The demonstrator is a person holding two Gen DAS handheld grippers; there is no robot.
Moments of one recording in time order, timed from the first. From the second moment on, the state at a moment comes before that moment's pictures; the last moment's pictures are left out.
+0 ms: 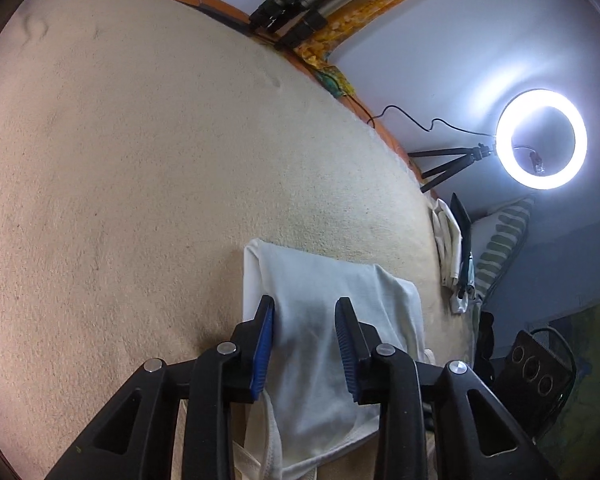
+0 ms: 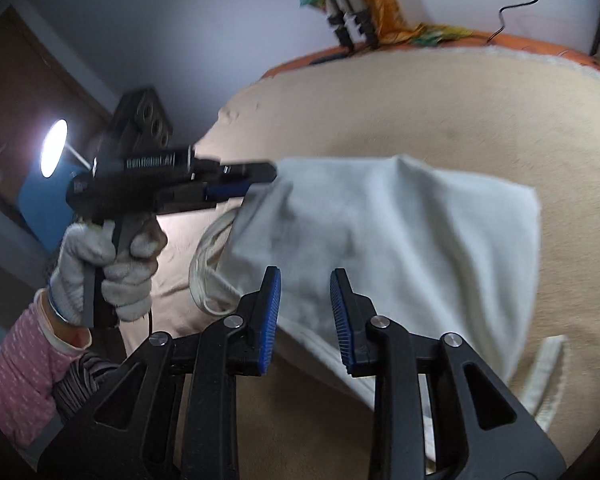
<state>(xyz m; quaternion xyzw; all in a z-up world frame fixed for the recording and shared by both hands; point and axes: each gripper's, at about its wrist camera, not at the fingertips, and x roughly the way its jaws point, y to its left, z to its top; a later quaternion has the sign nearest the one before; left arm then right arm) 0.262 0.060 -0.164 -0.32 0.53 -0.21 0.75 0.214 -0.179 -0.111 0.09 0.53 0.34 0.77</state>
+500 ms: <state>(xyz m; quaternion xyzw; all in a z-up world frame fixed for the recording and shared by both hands) 0.269 0.093 -0.164 -0.38 0.46 -0.14 0.79 0.216 -0.198 -0.124 0.12 0.55 0.34 0.75</state>
